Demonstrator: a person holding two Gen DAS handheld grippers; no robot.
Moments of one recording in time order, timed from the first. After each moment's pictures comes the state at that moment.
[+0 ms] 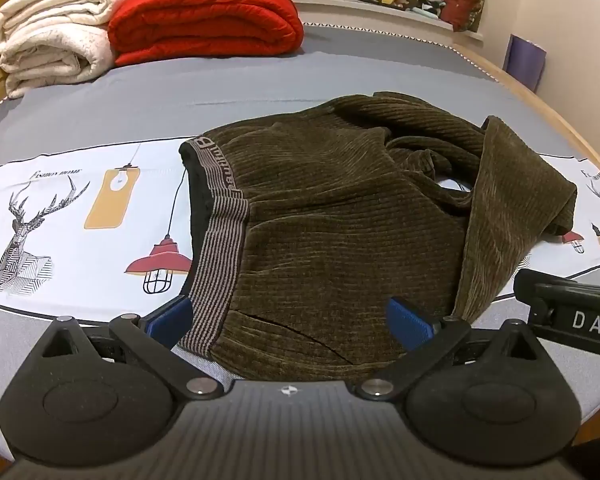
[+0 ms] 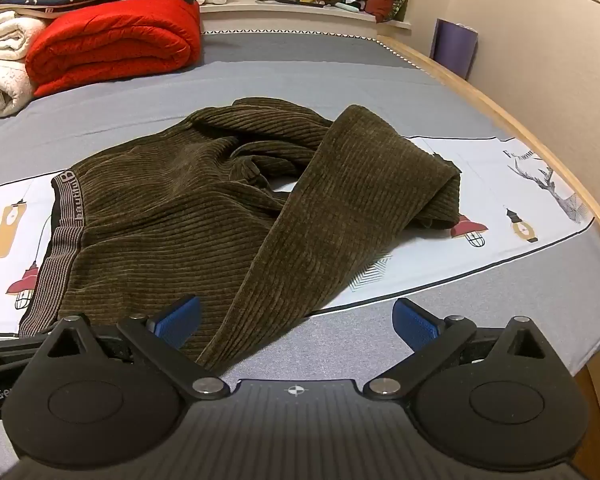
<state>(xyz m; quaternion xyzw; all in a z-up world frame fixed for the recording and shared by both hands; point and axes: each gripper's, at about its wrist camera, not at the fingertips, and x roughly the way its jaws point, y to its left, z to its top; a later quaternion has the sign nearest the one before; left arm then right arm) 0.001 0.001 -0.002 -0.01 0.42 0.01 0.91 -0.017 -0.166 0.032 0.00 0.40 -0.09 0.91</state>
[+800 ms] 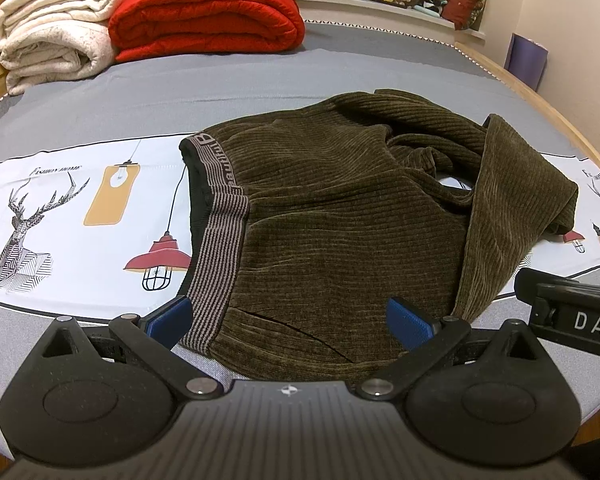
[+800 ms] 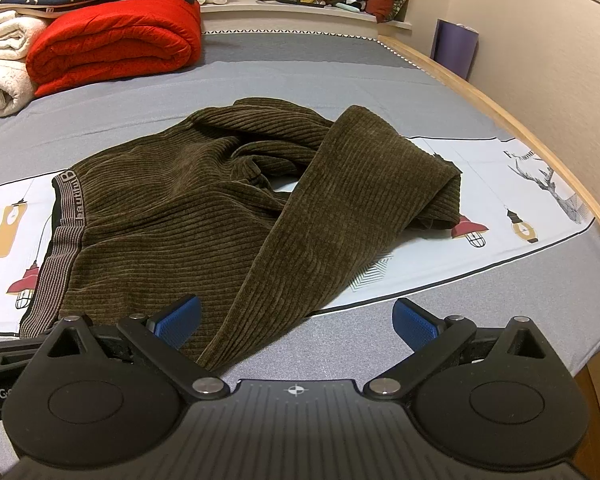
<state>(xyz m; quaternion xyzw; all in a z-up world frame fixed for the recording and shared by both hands) 0.001 0.001 -0.004 -0.01 0.42 0.01 0.91 -0.018 -0.166 0.031 0.00 0.40 -0.09 0.91</state>
